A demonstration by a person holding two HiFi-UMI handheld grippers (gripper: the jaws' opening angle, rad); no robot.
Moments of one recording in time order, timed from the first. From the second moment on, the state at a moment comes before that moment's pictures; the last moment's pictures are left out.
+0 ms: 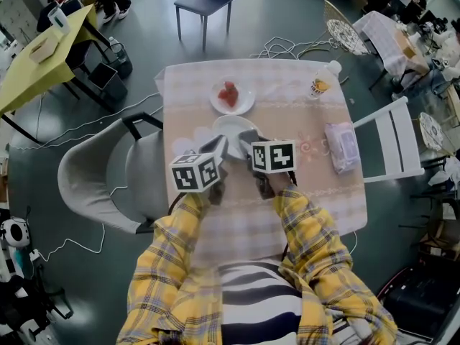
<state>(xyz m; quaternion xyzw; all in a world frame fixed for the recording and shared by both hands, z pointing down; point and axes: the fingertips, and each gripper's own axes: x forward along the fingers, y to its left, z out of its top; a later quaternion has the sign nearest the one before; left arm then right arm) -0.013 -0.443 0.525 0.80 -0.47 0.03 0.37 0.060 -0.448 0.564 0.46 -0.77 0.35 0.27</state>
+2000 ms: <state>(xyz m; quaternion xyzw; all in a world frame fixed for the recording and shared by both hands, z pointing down) -0.031 -0.310 0.518 0.81 -0.46 0.04 0.35 0.070 -0.296 0.523 0.50 -0.80 0.26 0.21</state>
